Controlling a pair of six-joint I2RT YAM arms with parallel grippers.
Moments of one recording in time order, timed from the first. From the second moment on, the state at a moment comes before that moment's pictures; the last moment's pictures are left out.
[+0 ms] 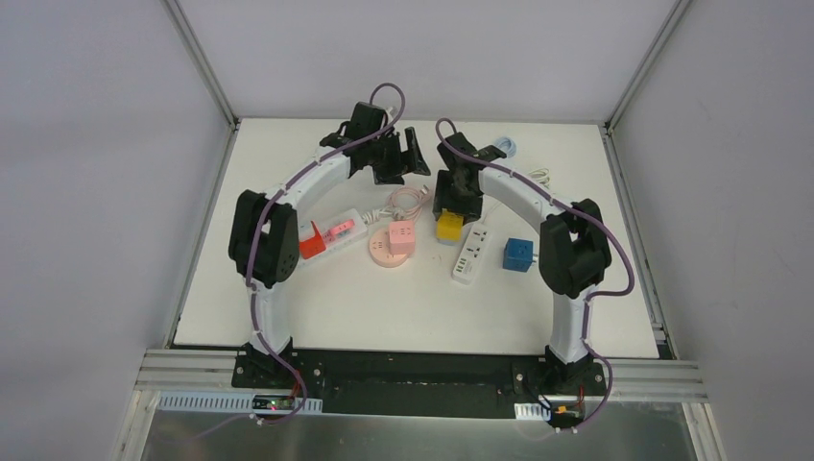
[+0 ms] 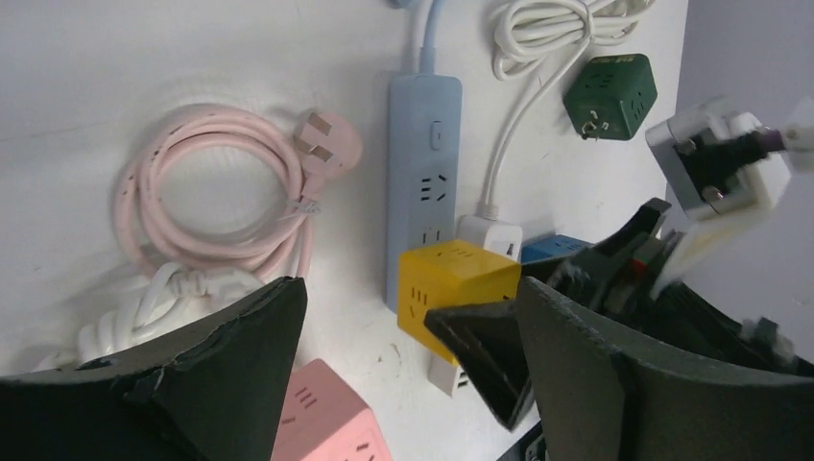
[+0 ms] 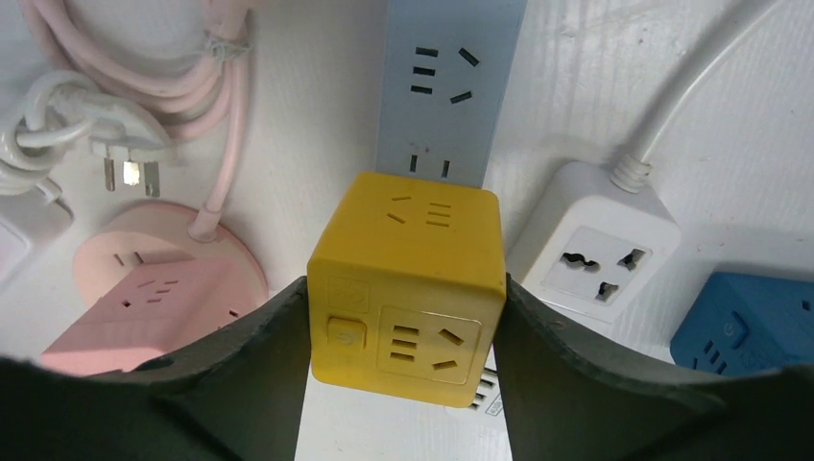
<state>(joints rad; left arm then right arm) -0.43 1.95 1.67 -0.45 0.34 -0.59 0.56 1.98 1.65 -0.92 0.08 0.65</state>
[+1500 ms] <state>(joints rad) -0.56 2.32 1.88 -0.49 0.45 -0.84 0.56 1.93 1.55 -0.80 0.01 0.55</state>
